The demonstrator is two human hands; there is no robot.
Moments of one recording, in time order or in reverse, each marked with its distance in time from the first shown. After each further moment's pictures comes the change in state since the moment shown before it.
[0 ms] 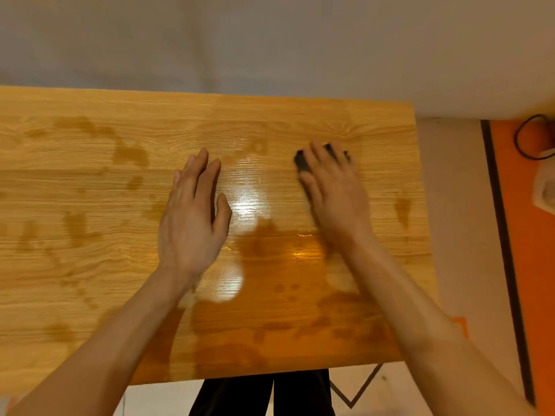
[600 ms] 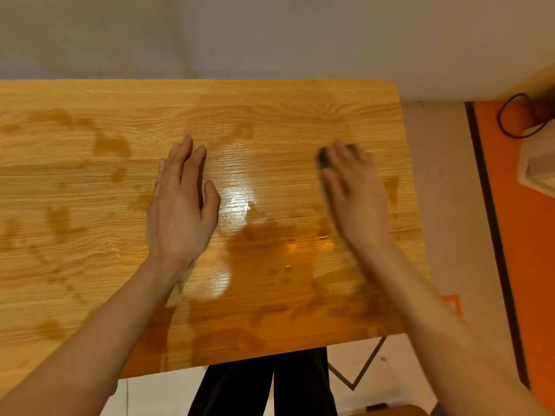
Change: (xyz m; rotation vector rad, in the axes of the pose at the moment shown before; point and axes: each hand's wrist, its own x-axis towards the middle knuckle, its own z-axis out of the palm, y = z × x) left_hand 0.000 -0.001 0.000 -0.017 0.013 0.000; right_hand -0.041 0.028 -0.004 0.085 0.180 0.092
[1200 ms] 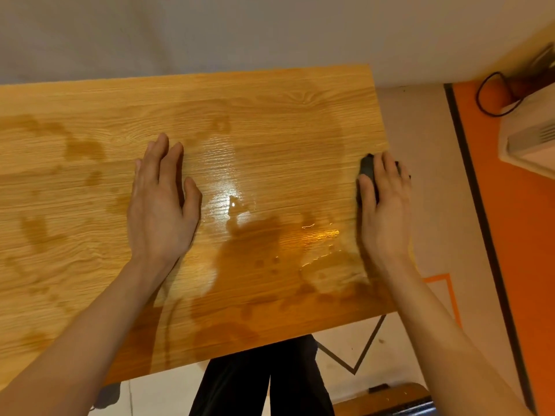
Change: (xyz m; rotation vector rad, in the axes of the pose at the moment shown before) left_hand -0.001 -0.003 0.000 -0.011 -0.014 0.013; right_hand -0.050 0.033 -0.023 0.055 0.072 0.440
